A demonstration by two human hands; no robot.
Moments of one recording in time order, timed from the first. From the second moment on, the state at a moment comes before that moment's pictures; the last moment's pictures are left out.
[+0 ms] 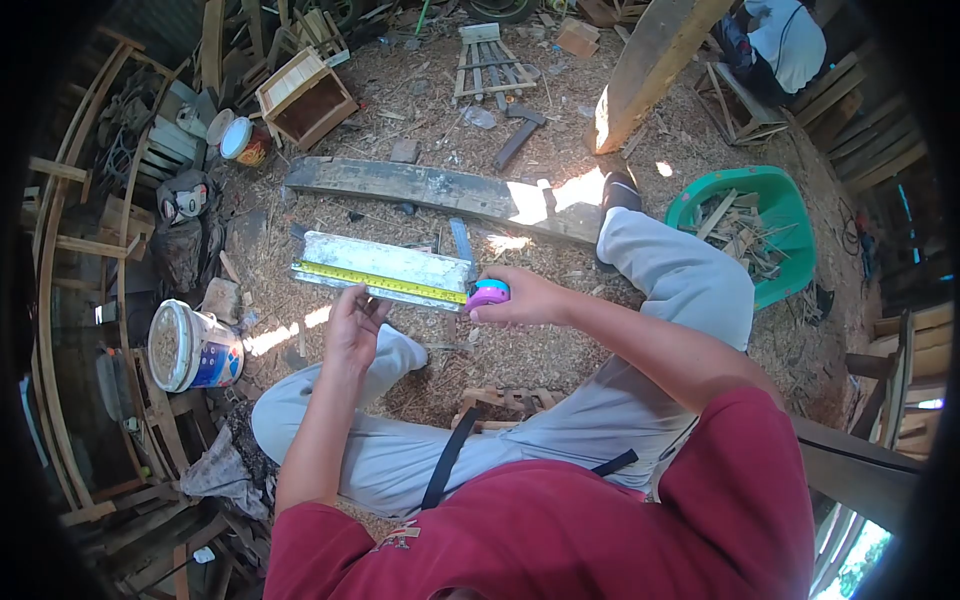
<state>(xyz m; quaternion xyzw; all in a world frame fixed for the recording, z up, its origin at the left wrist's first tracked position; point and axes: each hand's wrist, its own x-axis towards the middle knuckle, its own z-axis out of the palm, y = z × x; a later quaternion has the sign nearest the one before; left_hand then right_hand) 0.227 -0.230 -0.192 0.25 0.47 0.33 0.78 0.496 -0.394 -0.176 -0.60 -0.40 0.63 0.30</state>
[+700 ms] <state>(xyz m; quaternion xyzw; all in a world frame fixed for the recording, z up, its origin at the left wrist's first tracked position) 0.230 -0.248 -0.205 0.25 0.34 0.24 0.87 0.502 -0.399 -0.194 -0.65 -0.24 0.65 0.31</state>
